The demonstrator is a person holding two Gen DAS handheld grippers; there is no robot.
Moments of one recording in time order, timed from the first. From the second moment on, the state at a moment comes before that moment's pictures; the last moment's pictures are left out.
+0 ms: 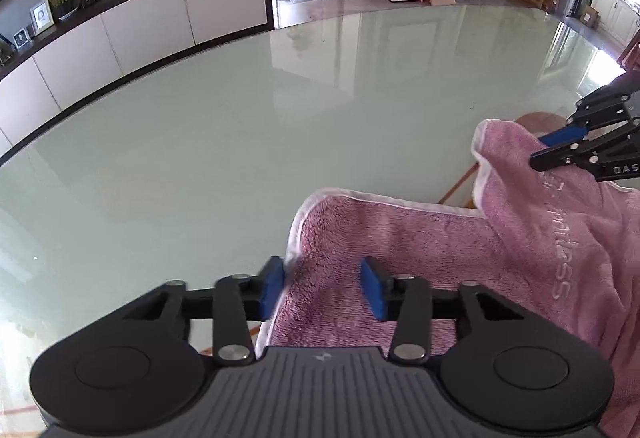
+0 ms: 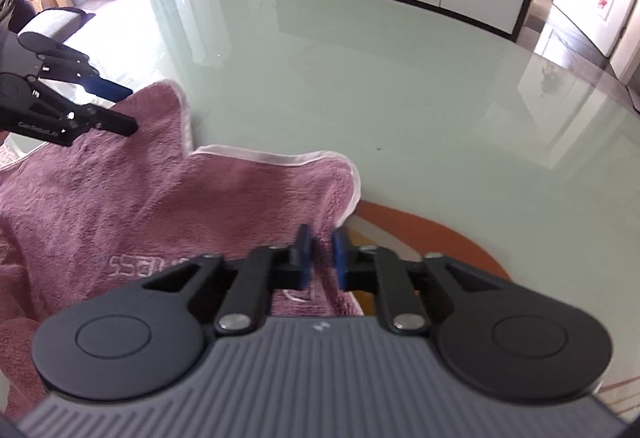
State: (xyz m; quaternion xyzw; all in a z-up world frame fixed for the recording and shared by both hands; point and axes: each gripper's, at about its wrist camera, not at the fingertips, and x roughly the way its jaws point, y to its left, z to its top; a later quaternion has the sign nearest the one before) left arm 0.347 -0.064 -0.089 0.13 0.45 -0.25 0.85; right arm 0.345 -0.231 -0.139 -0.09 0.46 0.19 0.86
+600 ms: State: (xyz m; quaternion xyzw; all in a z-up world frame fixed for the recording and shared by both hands) left arm 0.396 0.018 -0.048 0.08 0.38 -0.03 0.92; right arm 0.361 -0.355 -0.110 -0.13 0.39 -0.06 0.91
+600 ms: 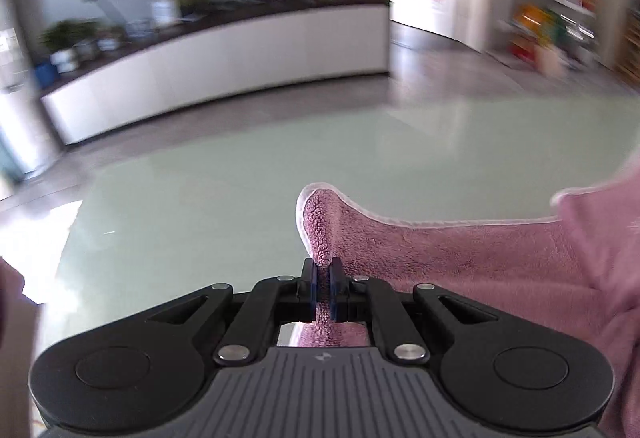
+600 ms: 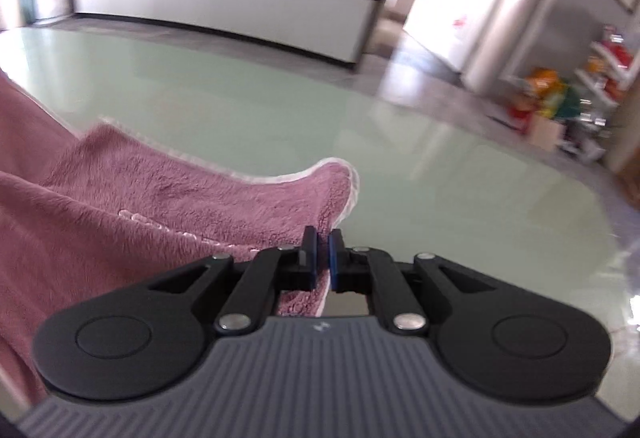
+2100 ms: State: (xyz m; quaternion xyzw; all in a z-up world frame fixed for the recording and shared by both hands) left arm 0.187 -0.009 -0.097 0.05 0.49 -0.20 0.85; right arm 0.165 -0.351 -0.135 -0.11 0.50 0.12 0.85
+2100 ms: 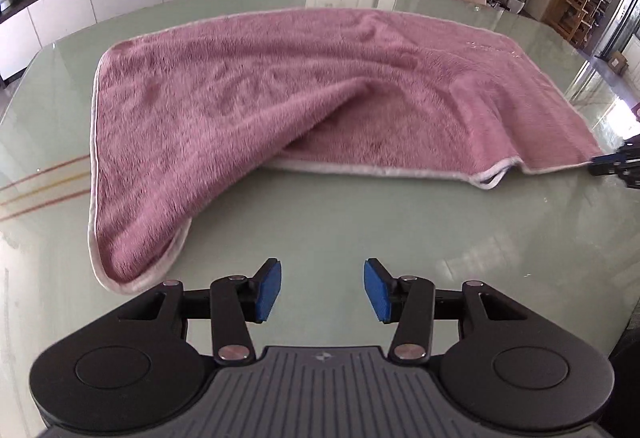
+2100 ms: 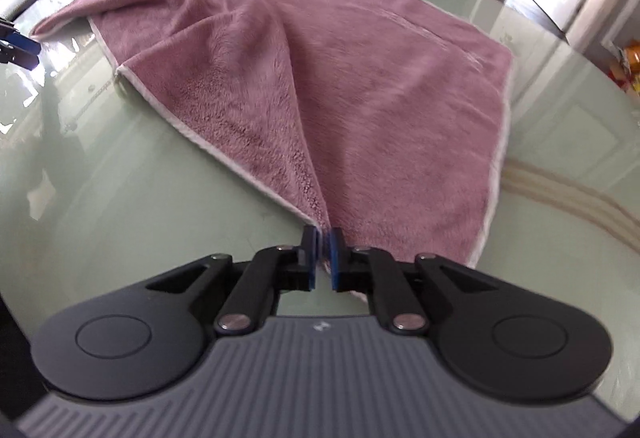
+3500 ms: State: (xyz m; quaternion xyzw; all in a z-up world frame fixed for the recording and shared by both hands) left arm 0.216 -0.019 -0.100 0.06 0.48 -0.10 0.87; right arm 0.141 -0.380 -0.140 -0.09 0.49 0.04 0.87
